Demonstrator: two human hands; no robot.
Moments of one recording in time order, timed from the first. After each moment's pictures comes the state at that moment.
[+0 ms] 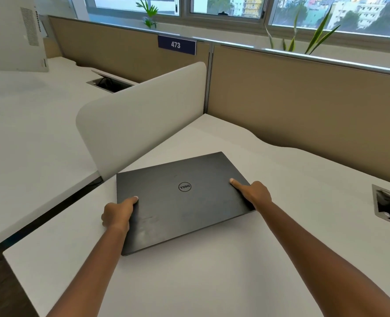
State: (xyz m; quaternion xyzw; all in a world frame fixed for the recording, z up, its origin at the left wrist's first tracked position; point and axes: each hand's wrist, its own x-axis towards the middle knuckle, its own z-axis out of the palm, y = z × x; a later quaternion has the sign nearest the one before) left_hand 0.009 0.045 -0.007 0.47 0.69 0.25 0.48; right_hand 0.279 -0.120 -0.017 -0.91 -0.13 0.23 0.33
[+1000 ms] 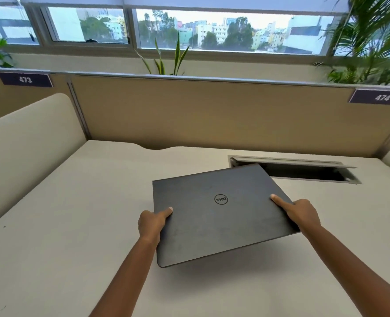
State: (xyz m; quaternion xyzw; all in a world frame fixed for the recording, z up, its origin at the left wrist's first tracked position) left_hand 0.163 -0.205 0.032 0.64 0.43 0.08 0.63; right_hand 0.282 -0.520 0.033 -0.90 0.17 0.04 0.40
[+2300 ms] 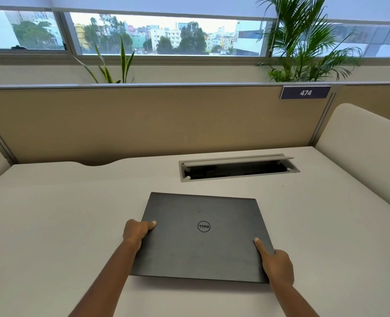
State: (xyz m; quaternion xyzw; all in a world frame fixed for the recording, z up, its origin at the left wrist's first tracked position) left_hand 0.257 -0.278 -0.005 0.73 0.40 -0.03 0.55; right_hand 0.209 -0.595 -0.045 -0.81 0.34 0.00 0.48
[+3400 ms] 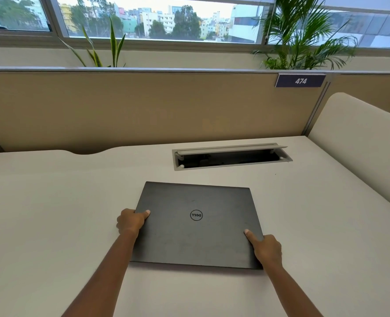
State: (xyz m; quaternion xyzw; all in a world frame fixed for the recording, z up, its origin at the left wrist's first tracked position) left_hand 0.256 -0.283 -0.017 0.79 0.38 -0.01 0.48; right_hand 0.205 -0.590 -0.028 -0.84 0.33 0.05 0.43
